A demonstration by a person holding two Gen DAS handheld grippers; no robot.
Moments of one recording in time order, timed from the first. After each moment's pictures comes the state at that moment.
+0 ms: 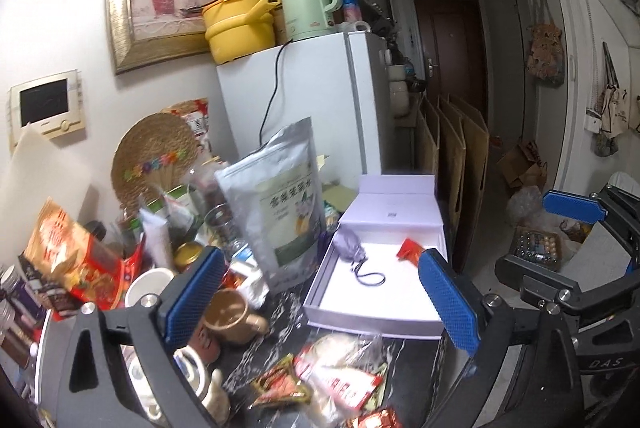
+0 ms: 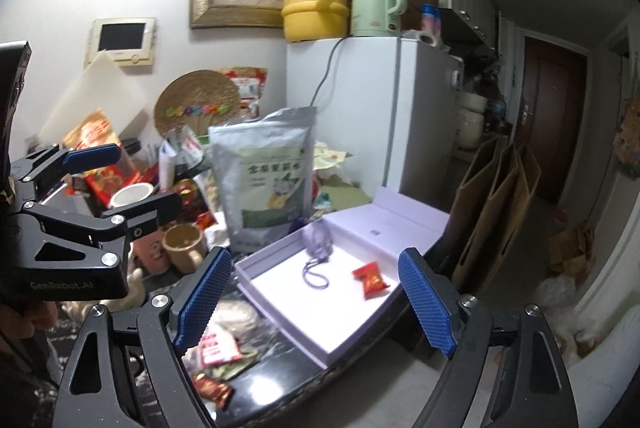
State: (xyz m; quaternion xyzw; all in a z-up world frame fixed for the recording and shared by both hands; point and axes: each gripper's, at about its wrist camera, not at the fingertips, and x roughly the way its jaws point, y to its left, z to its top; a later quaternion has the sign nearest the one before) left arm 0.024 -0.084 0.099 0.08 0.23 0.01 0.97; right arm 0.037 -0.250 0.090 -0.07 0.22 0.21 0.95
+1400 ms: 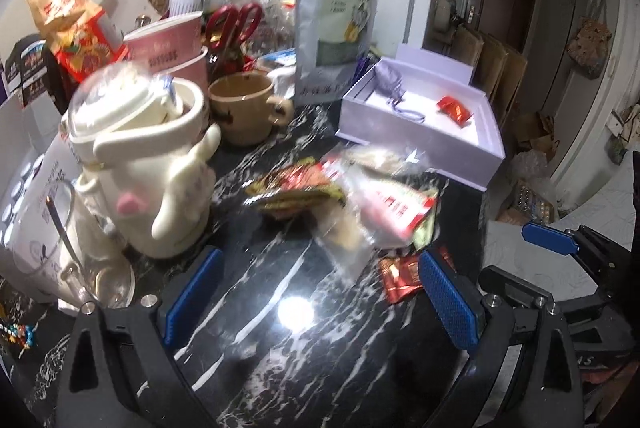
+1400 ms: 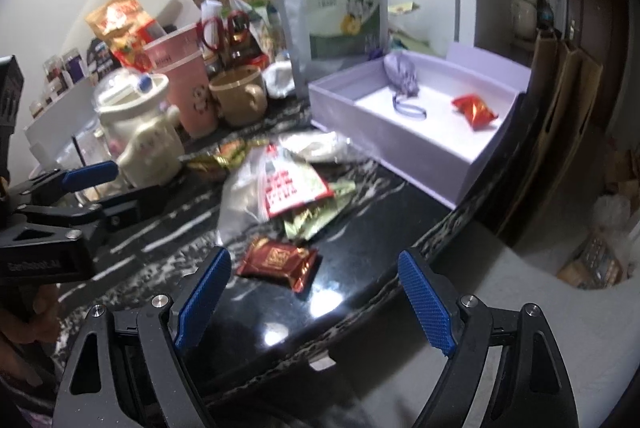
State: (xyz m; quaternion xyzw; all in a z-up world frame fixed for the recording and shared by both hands) left arm -0.027 -0.006 -0.077 -0.05 0.39 0.03 0.92; right arm 0.004 -0.194 -0.090 -0.05 0.38 0.27 0.88
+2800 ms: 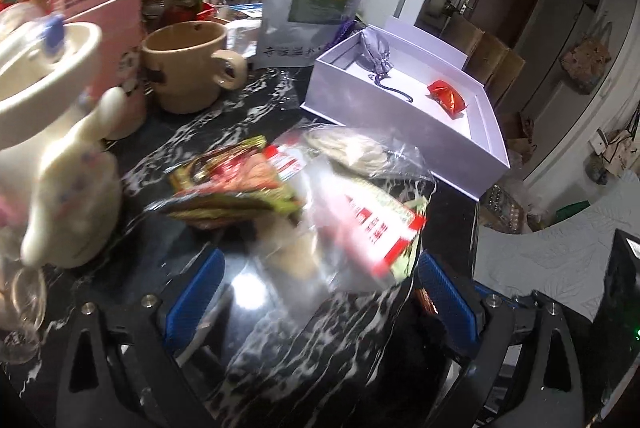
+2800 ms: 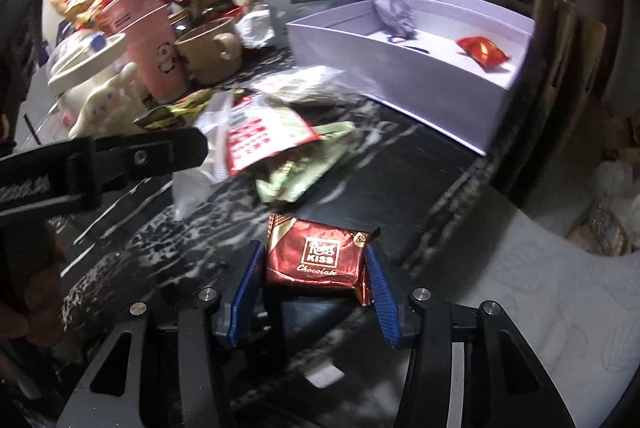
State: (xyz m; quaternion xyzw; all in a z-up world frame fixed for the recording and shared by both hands) left arm 0.040 -0.017 -0.116 -0.12 0.44 -0.02 0.89; right arm 0.024 -0.184 -0.138 -0.04 0.44 0.24 0.87
